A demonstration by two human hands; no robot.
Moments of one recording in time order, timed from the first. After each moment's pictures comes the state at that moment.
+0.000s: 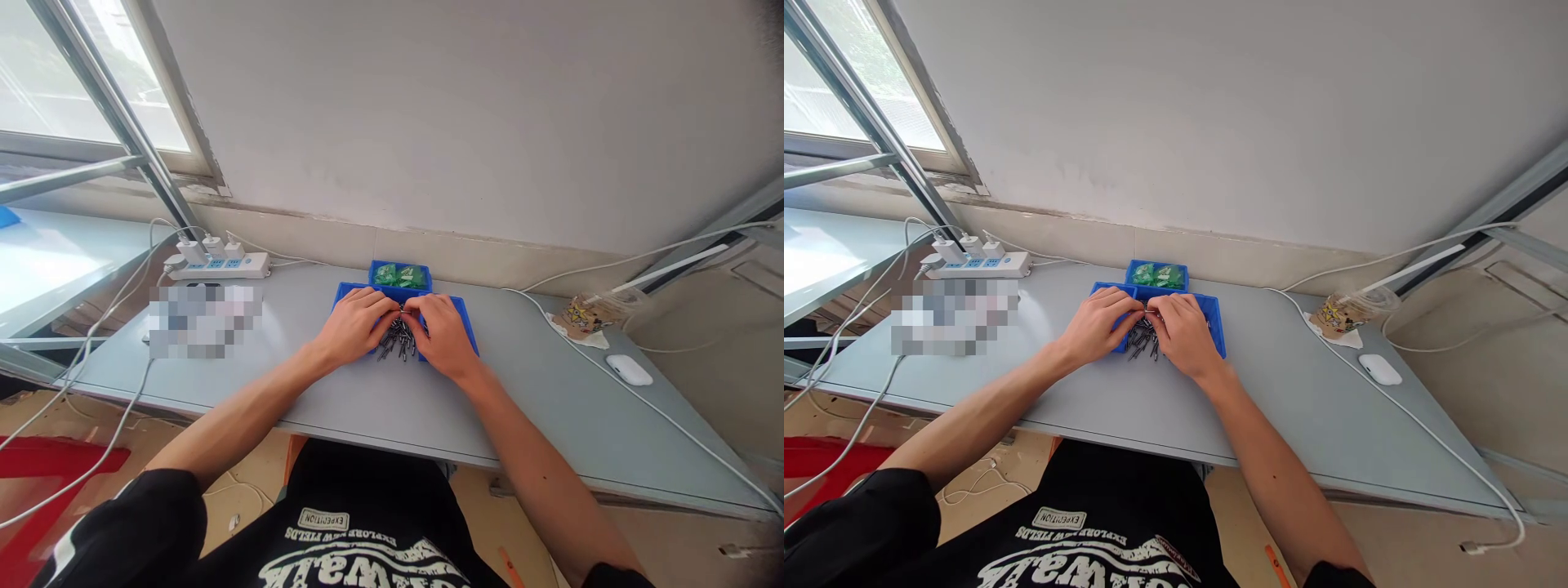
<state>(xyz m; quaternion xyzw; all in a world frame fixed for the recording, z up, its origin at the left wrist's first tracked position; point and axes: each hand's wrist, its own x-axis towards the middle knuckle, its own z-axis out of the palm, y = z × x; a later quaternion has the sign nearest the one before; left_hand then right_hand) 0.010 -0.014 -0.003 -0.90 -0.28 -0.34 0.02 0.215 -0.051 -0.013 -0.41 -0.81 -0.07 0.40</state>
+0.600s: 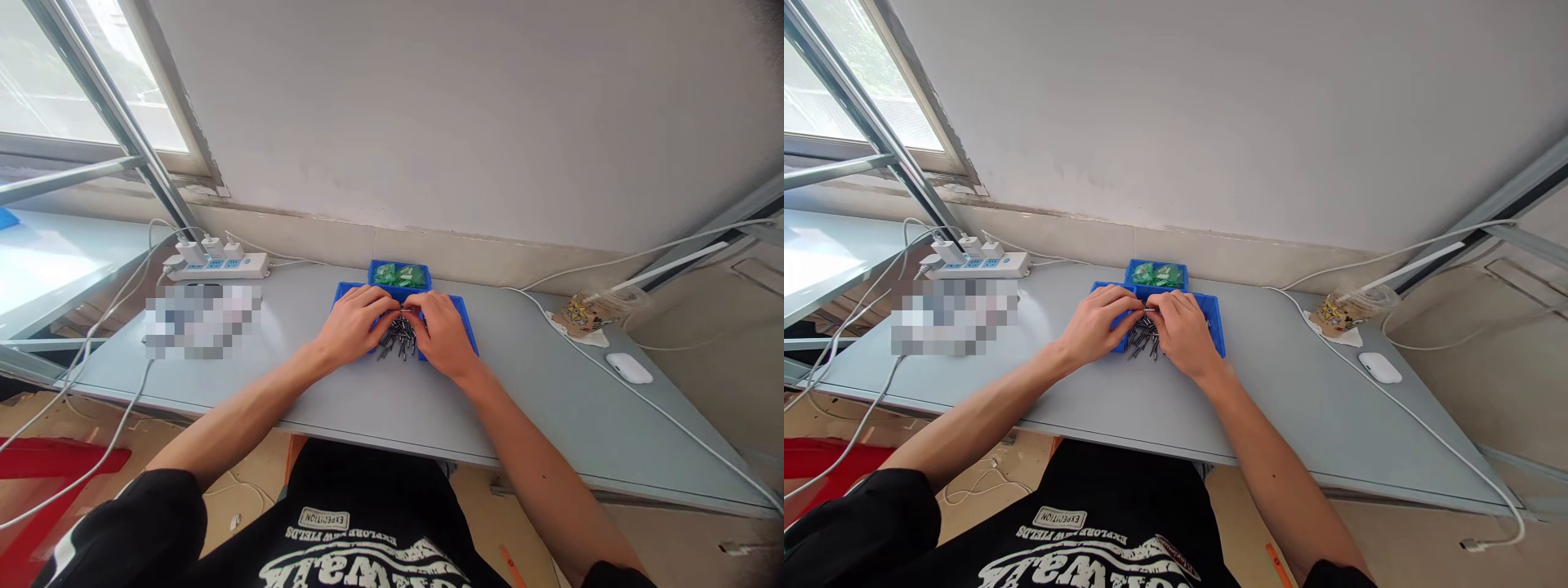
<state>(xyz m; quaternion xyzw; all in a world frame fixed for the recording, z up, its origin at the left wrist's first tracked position) 0.011 -0.015 -0.003 -0.89 -0.28 -0.36 0.02 0.214 -0.051 -0.011 -0.42 -0.81 -0.06 0.41</state>
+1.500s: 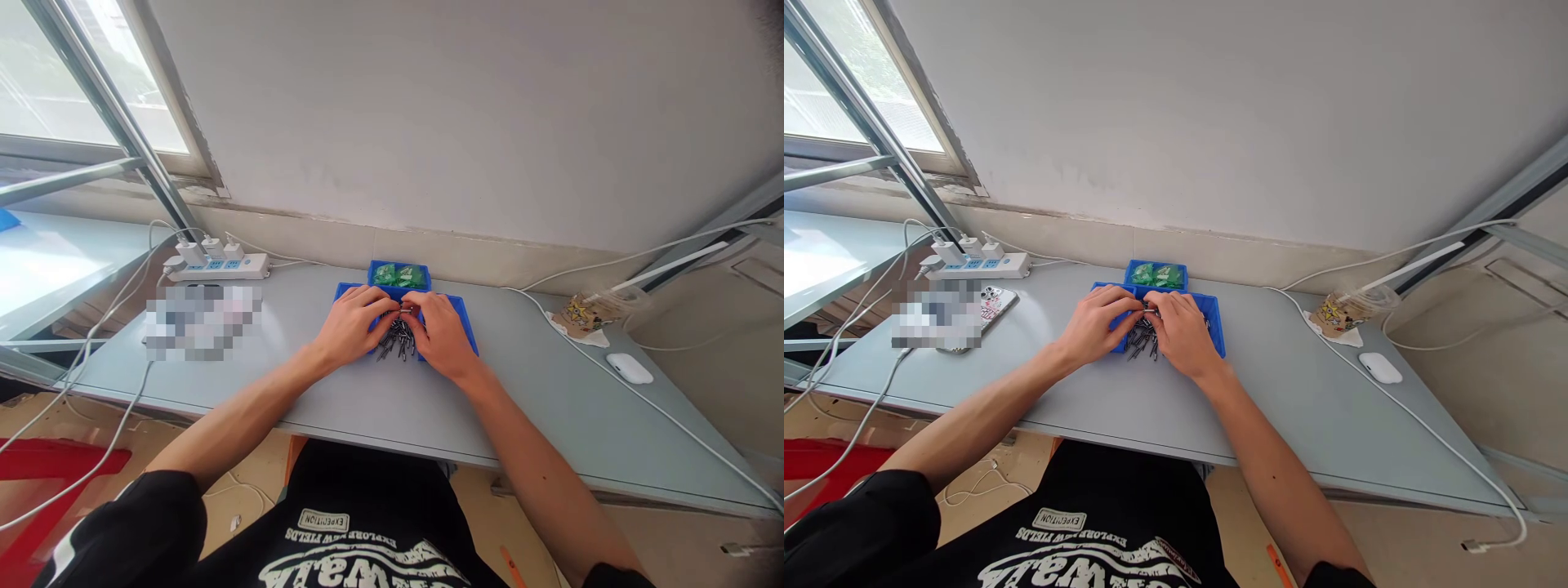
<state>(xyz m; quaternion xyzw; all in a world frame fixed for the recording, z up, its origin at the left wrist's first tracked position) 0.010 -0.014 -0.004 -0.89 -0.28 -0.37 0.02 0.214 -0.051 -0.012 -0.42 -0.81 -0.05 0.40</state>
